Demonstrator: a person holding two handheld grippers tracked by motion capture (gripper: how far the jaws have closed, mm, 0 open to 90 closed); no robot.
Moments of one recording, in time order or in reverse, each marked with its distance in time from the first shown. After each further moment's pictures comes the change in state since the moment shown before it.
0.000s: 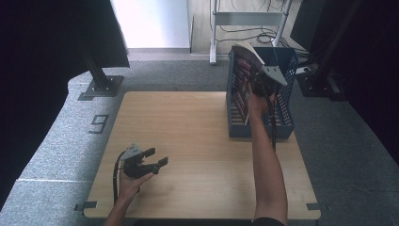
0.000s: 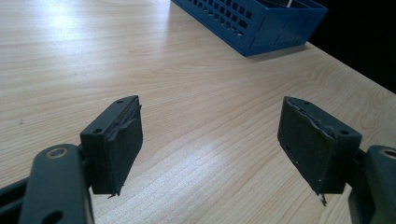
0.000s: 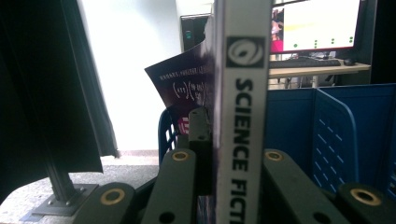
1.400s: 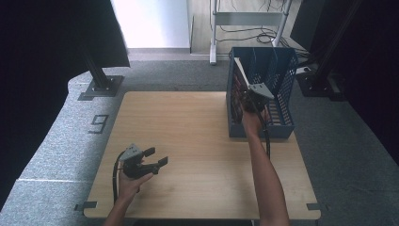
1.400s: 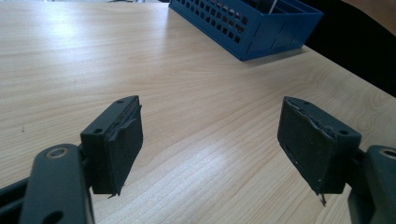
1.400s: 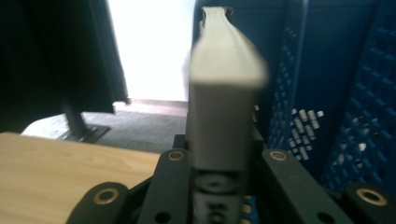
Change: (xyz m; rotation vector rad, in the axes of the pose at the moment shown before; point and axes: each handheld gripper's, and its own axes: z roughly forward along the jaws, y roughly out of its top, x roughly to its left) left arm -0.005 0.003 -0.004 -0.016 -0.003 0.012; right arm 0.013 -0.057 -0.014 0.203 0.077 -0.080
